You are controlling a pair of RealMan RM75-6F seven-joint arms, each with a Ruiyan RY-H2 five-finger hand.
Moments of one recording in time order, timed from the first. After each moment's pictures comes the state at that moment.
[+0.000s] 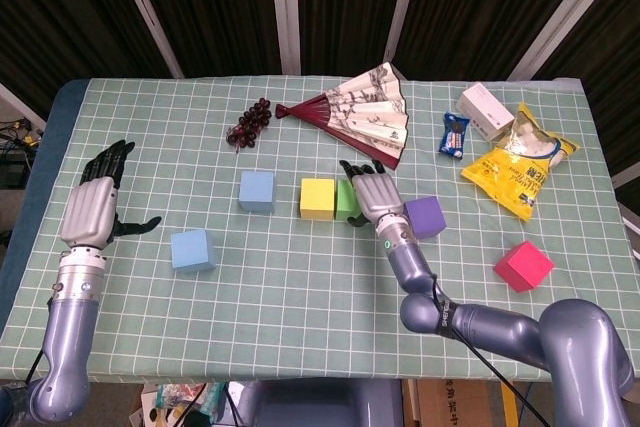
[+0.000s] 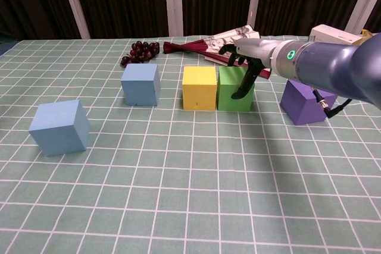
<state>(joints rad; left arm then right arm) -0.54 -1.22 -0.32 -2.02 0.82 1.39 0.40 1.04 -1.67 0.27 -1.29 -0.56 0.88 -0.52</state>
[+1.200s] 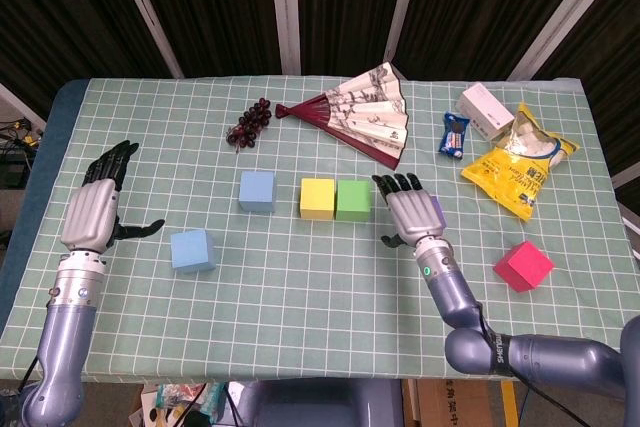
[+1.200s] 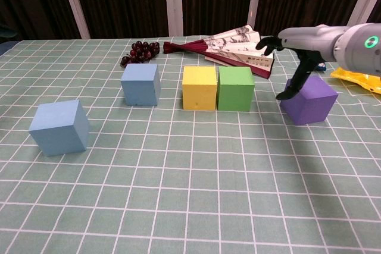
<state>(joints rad) -0.52 -1.19 -0.31 -2.08 0.86 1.40 0.38 0.91 -1.37 0.19 -1.76 -0.55 1.07 -0.63</state>
